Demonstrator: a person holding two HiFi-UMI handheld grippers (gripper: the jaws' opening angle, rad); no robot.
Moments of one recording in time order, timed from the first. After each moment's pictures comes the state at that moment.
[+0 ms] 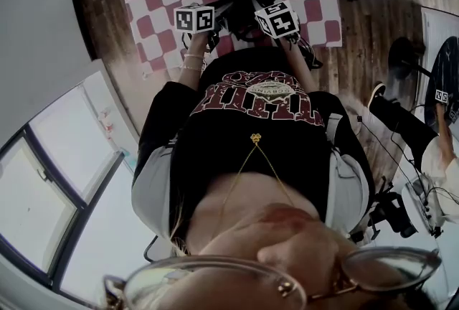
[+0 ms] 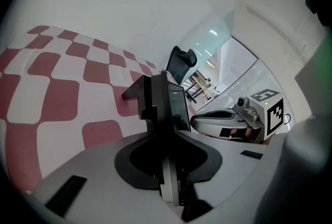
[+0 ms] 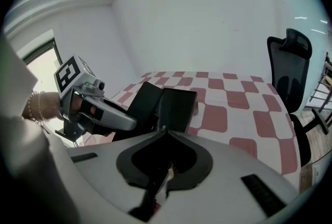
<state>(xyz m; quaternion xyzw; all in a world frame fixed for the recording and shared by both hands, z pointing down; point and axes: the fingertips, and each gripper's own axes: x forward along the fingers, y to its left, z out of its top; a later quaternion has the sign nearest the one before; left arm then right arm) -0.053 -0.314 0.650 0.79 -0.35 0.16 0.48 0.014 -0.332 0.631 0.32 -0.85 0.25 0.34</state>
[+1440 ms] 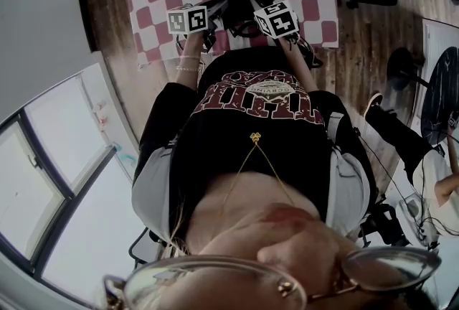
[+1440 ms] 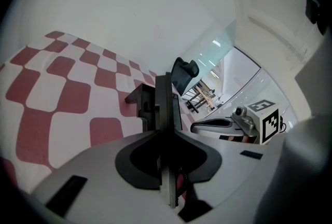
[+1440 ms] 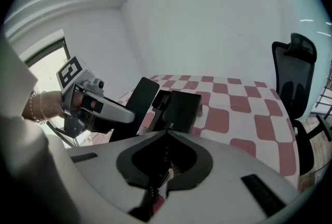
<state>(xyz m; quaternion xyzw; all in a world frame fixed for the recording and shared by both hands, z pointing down) -0.058 -0.299 0.625 0.78 -0.40 0.11 0.48 0.018 -0.316 0.617 0.30 -0.87 0.24 0.32</state>
